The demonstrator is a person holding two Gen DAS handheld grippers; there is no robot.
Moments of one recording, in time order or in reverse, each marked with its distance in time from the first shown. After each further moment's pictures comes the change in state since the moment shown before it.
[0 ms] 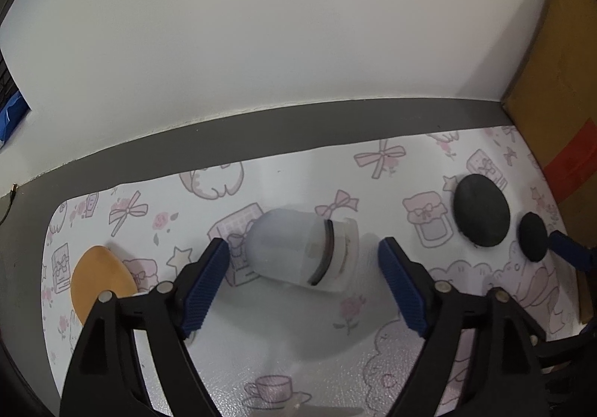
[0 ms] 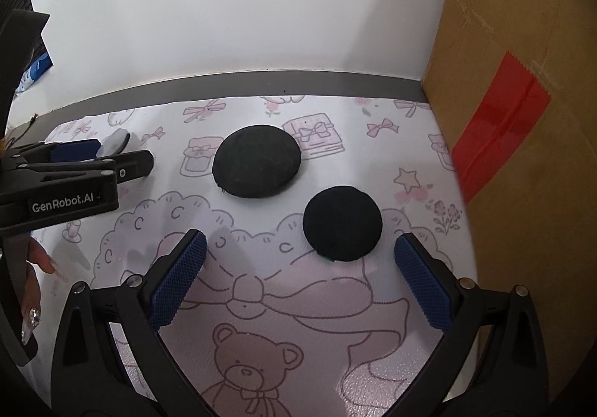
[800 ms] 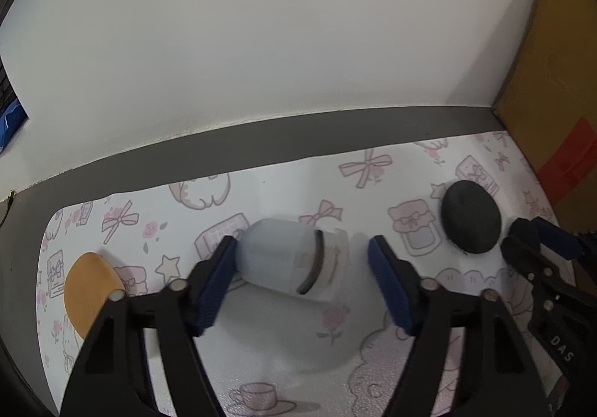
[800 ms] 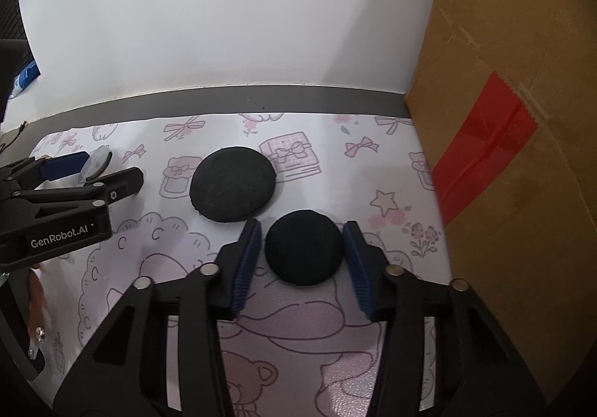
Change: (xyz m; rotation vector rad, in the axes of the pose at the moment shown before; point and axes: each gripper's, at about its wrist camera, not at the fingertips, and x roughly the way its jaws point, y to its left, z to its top) left arm -0.007 -0.006 -0.009 0.015 -0.057 -0.006; right arm -0.005 -0.013 0.006 0.007 -0.010 -0.042
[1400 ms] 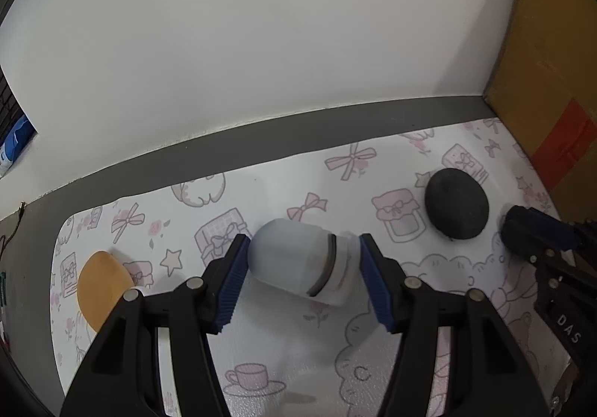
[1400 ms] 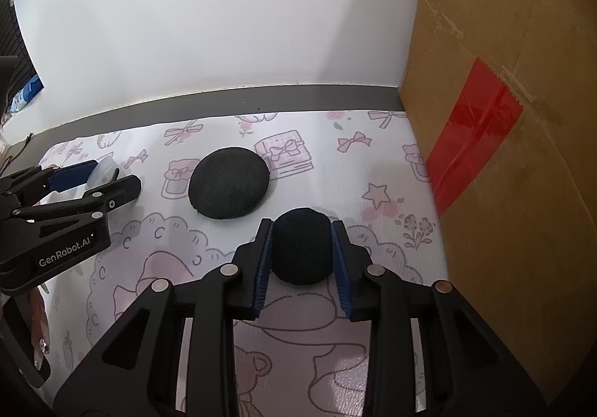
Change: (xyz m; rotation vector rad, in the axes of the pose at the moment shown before) left arm -0.013 -0.011 -0.005 0.041 -0.005 0.041; right arm 0.000 -0.008 -0.007 0.043 0.003 0.045
